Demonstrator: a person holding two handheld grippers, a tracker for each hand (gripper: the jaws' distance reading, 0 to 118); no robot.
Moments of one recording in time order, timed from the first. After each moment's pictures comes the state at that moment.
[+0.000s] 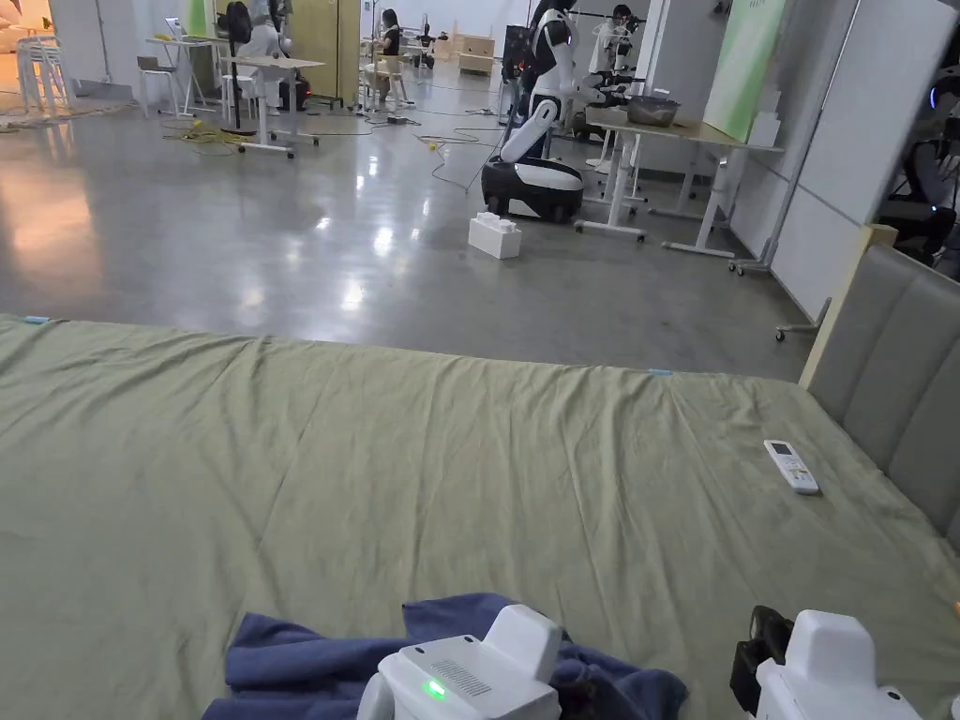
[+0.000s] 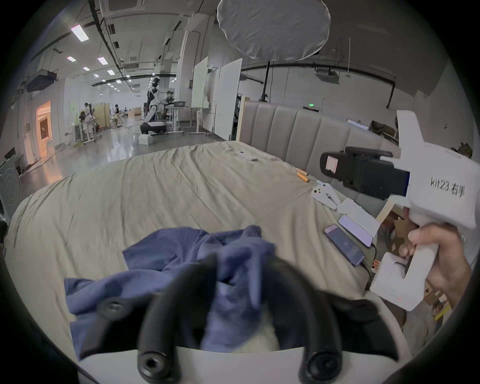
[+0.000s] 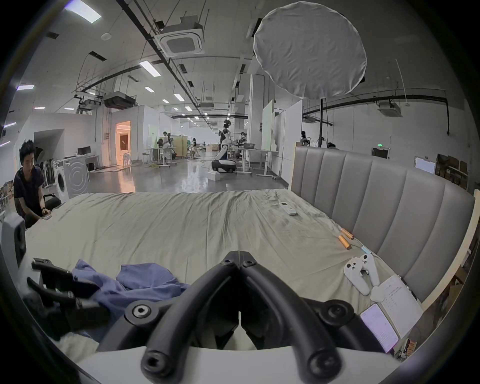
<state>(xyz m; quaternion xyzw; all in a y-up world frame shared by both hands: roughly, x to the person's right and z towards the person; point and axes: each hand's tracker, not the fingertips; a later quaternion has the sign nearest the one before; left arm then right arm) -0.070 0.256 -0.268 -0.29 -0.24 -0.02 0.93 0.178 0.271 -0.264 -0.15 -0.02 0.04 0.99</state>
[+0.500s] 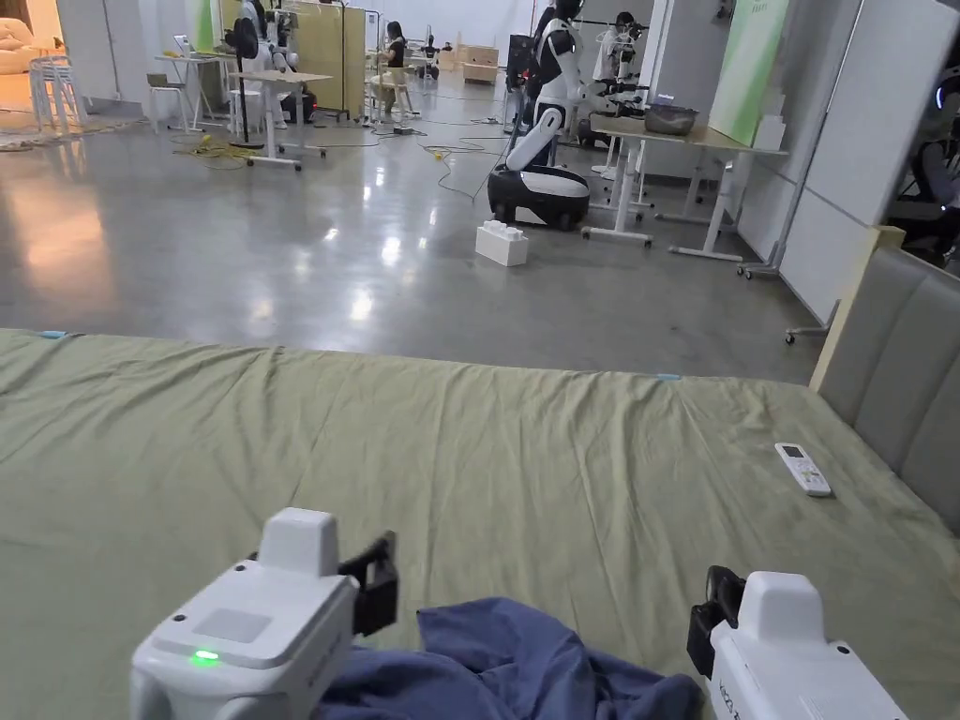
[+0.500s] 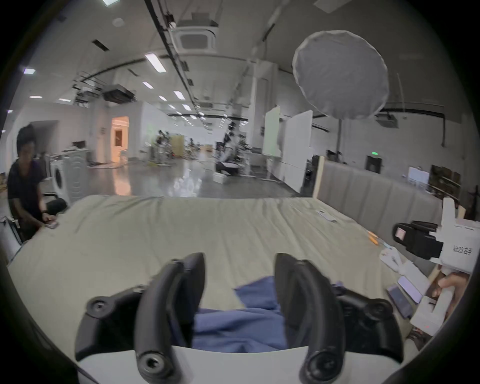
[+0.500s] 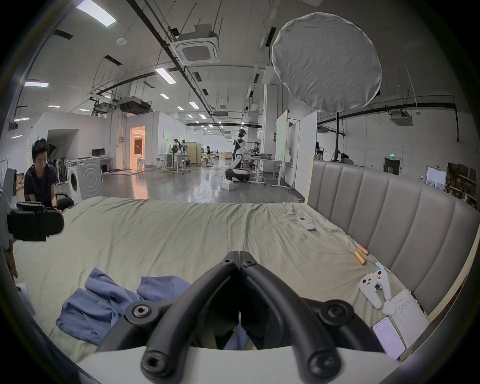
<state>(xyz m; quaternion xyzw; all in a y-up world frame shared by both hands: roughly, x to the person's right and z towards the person) -0.214 0.307 -0.245 -0.14 0.01 0.03 0.99 0.133 0.291 -0.270 -0.12 0.02 0.05 0.99</state>
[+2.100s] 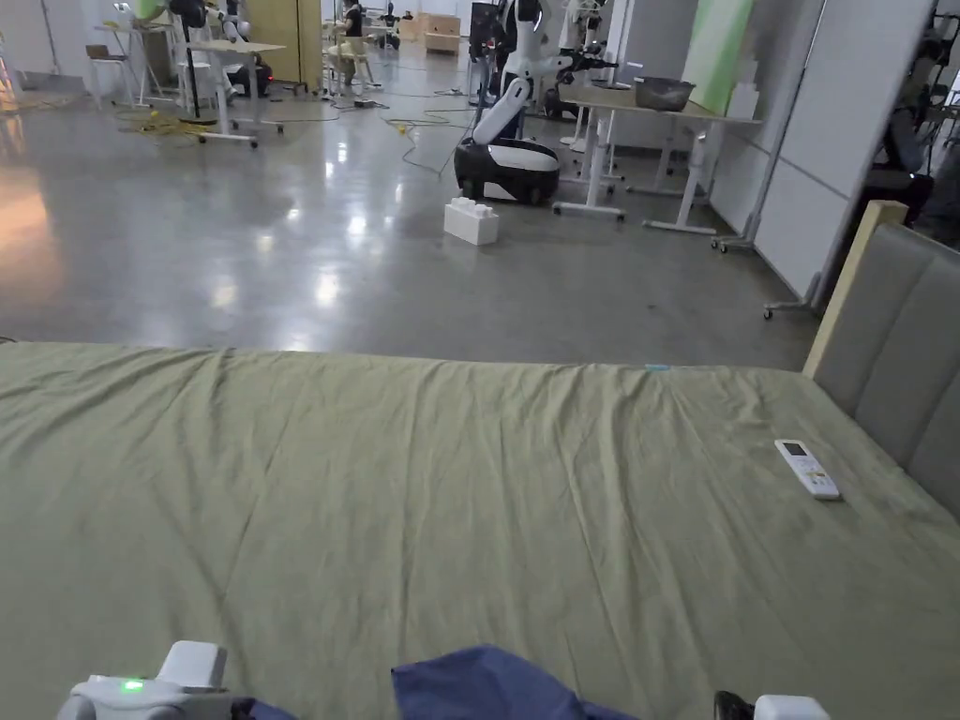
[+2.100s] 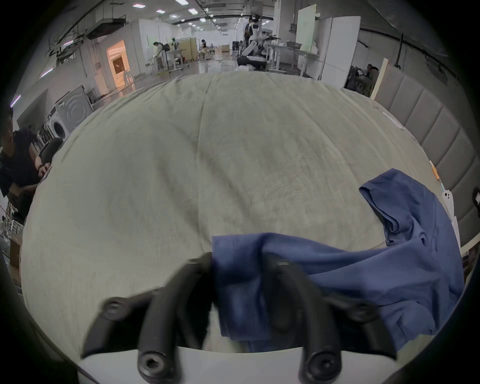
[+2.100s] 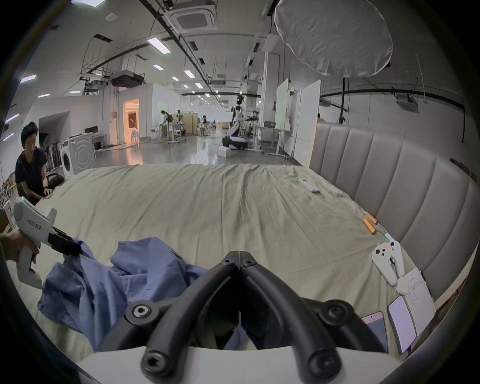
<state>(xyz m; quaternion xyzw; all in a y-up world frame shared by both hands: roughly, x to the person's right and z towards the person) -0.309 0.136 -0.410 -0.47 0.02 0.01 0.88 0.147 0.214 -0.326 -0.23 0.01 0.06 0.97</state>
